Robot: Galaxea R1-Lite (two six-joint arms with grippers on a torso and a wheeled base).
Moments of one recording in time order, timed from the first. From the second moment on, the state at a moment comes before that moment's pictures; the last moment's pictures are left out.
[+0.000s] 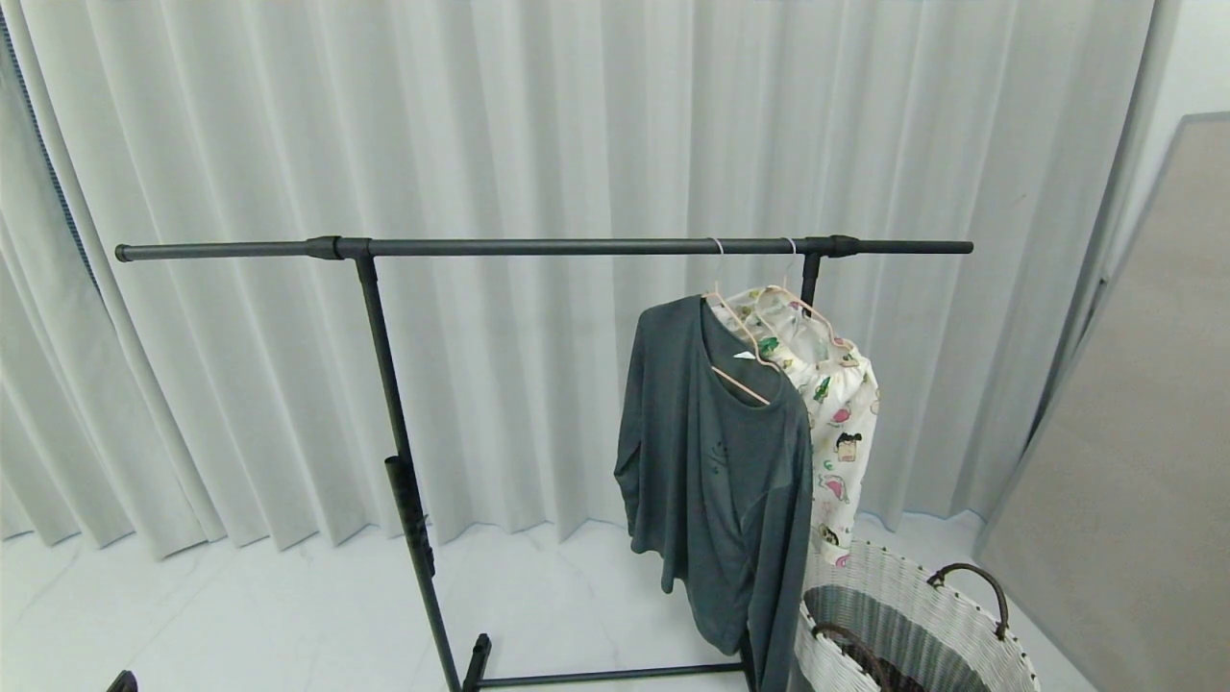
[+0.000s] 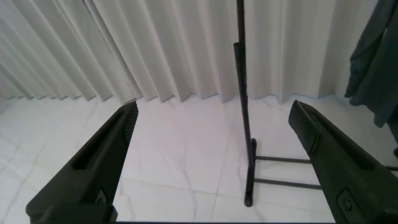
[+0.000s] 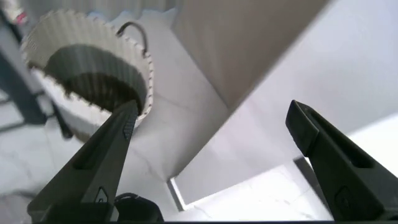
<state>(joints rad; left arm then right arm) -0.10 0.46 0.00 -0.27 0.40 0.23 -0.04 0.31 -0.36 0.47 -0.47 -0.07</state>
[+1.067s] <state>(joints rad) -0.10 0.09 0.00 -0.04 0.18 -0.03 0.00 0.03 0.00 -0.08 -0.34 -0.19</state>
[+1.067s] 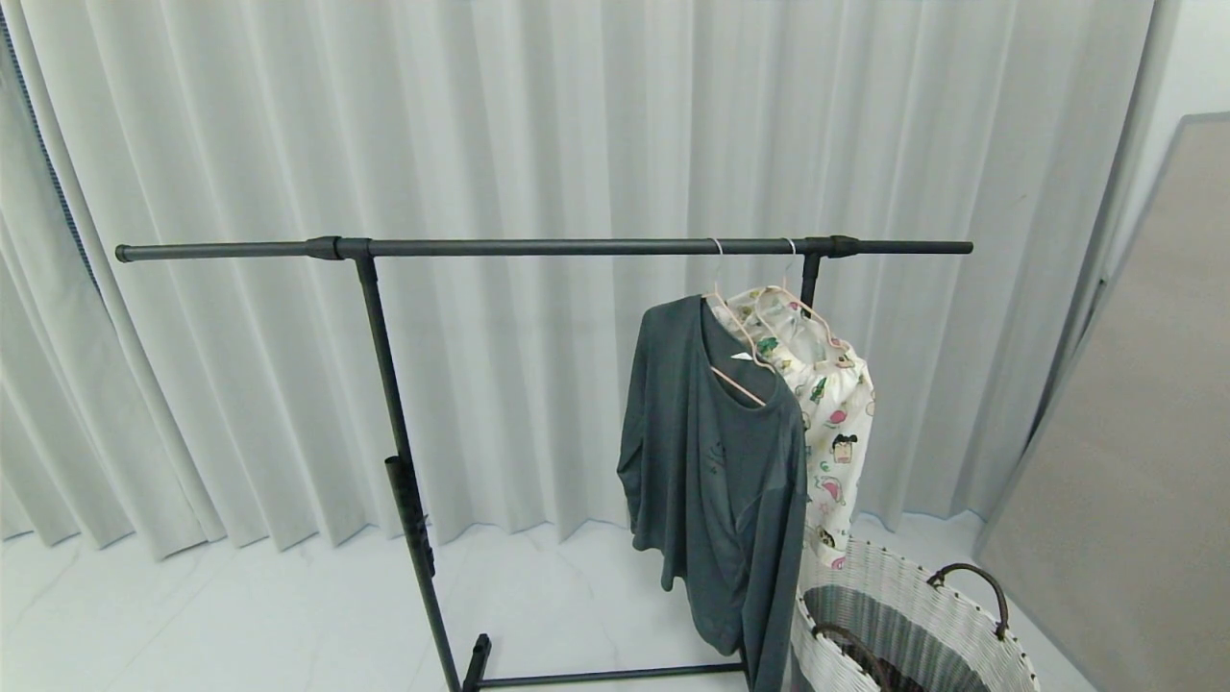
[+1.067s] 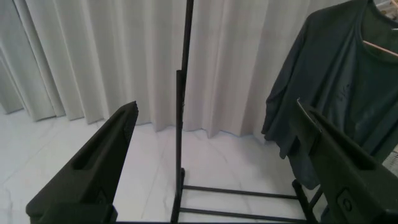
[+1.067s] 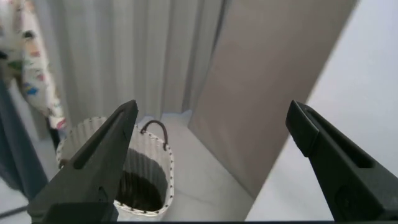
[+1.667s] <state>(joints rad) 0.01 0.12 0.00 -0.03 0.21 0.03 0.00 0.01 0.00 -0.02 0.09 -0.15</state>
